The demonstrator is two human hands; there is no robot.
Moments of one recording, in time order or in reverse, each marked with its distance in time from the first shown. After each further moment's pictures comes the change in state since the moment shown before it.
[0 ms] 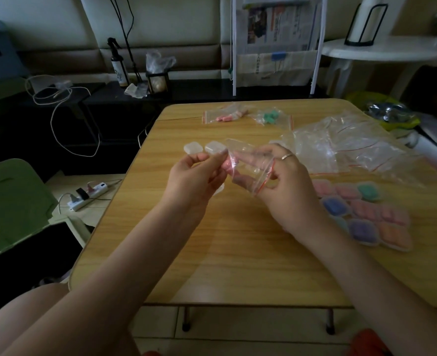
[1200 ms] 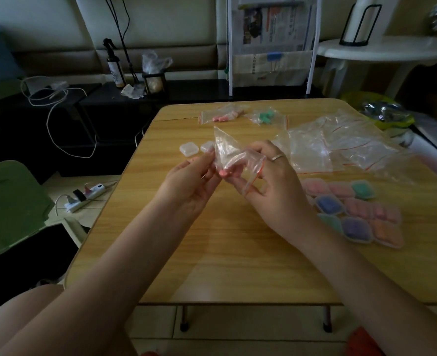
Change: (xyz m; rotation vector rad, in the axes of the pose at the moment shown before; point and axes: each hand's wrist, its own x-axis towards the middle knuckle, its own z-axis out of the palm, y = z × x) left_hand 0.004 0.002 0.006 -0.267 0.018 -0.161; right_hand -0.002 0.001 0.006 -0.056 0.048 -0.239
